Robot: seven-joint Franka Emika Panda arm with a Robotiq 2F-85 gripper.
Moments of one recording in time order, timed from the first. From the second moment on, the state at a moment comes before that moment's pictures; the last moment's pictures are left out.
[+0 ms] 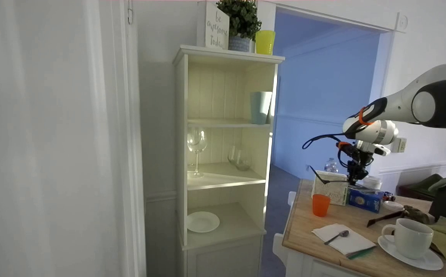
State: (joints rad) arm -0.39 0.52 -0.32 -1.57 0.34 2.18 1.31
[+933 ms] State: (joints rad) arm -0.39 0.54 -0.32 -1.57 0.33 2.15 1.37
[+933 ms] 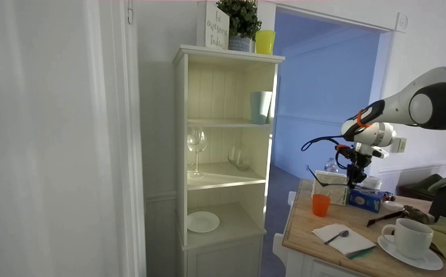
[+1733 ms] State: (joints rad) arm -0.35 0.61 -0.29 -1.53 0.33 2.20 1.60
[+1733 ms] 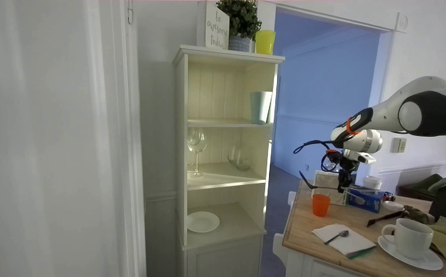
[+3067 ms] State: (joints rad) arm -0.33 0.77 -0.31 -1.45 0.27 2.28 1.77
